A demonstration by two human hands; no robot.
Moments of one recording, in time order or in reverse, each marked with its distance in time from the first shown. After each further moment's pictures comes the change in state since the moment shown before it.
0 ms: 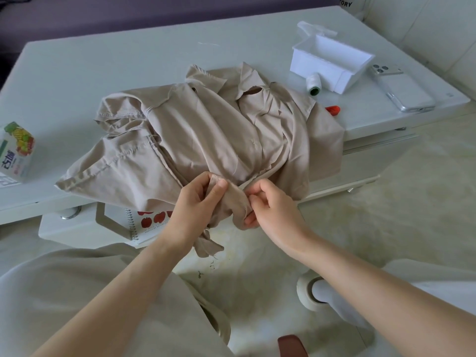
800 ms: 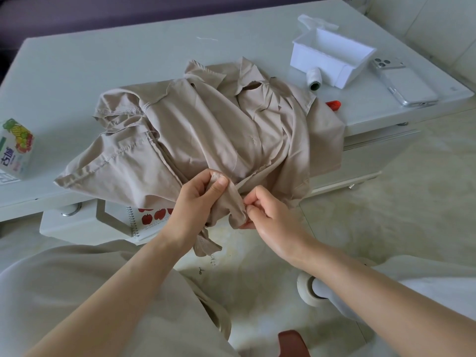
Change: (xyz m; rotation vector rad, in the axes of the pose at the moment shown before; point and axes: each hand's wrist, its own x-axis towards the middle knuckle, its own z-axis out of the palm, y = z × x) left_hand 0.000 -0.003 0.002 -0.074 -0.028 -0.030; right_hand -0.013 0.009 0.001 0.043 -0.156 -0.013
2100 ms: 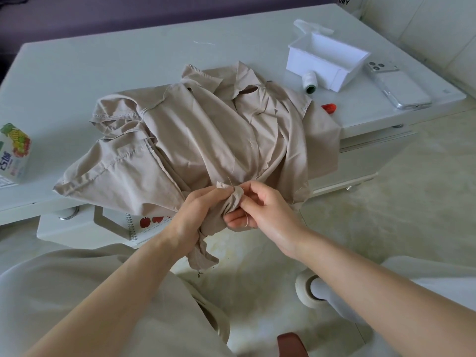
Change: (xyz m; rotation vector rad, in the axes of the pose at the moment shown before) left_hand 0.002 0.008 0.005 -0.096 -0.096 -0.318; right_hand 0.008 -0.018 -0.003 0.491 -0.101 0.017
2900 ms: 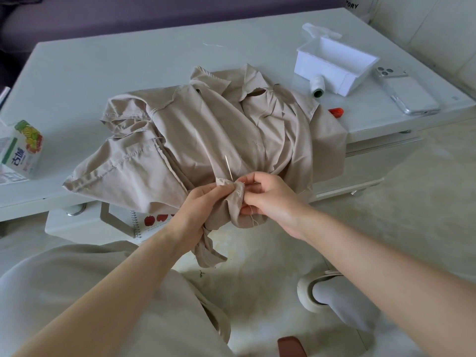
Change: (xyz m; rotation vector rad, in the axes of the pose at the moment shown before) left_hand 0.009 -0.003 -0.003 -0.076 0.016 0.059; right_hand 0.024 -0.013 -0.008 -0.197 0.004 0.102
